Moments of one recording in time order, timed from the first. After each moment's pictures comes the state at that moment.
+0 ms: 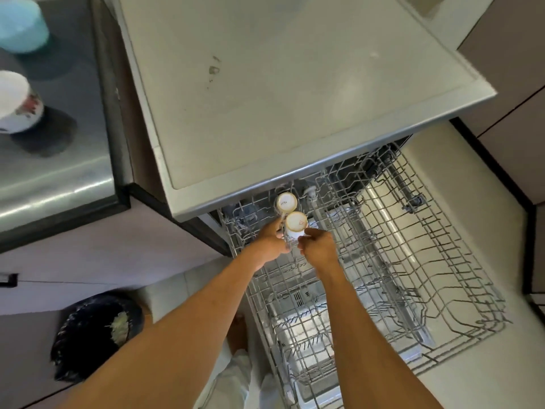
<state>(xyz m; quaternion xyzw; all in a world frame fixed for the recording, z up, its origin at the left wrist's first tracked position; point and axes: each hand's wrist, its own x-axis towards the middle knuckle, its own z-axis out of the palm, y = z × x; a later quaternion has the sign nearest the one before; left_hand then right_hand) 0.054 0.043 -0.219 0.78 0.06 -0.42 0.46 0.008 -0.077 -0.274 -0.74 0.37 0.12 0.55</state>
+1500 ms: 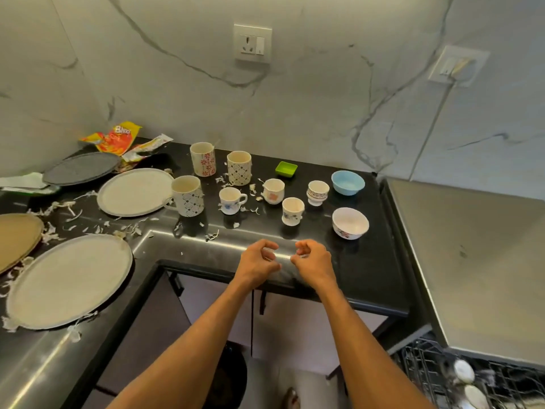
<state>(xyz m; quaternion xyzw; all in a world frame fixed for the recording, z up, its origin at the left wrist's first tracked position) 0.045 0.580 -0.011 0.83 0.15 0.02 0.54 0.089 0.432 0.002 -0.88 -0.05 0.08 0.47</state>
